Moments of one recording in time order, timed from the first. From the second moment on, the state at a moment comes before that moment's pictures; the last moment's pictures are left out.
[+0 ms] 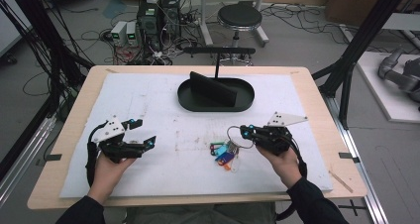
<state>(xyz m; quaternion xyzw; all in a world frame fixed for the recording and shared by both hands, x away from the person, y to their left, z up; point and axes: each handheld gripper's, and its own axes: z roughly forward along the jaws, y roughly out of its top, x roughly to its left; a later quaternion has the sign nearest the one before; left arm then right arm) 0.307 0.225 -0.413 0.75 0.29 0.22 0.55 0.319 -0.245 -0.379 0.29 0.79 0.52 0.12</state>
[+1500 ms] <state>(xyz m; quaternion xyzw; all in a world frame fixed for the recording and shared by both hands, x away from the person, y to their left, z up) 0.310 0.225 -0.415 0.76 0.29 0.21 0.55 0.398 -0.278 -0.277 0.27 0.77 0.53 0.21</state>
